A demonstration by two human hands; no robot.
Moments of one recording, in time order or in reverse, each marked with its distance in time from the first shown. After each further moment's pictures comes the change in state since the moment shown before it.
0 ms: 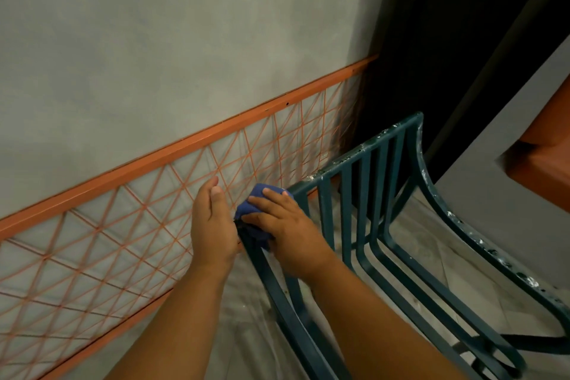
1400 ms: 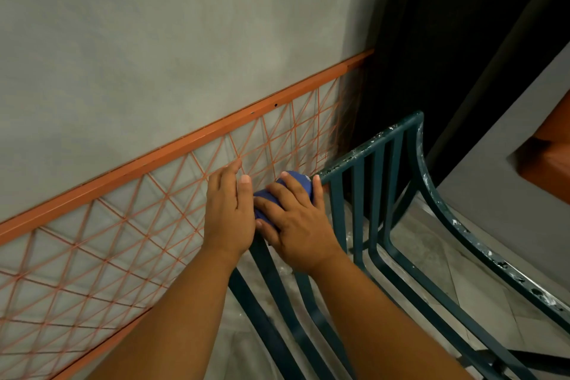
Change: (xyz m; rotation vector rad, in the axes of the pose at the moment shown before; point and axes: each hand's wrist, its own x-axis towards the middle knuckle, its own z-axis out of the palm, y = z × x) left_hand 0.024 0.013 0.068 0.427 -0.144 0.336; right_hand 0.011 0.053 -0.023 -0.249 0.005 0.144
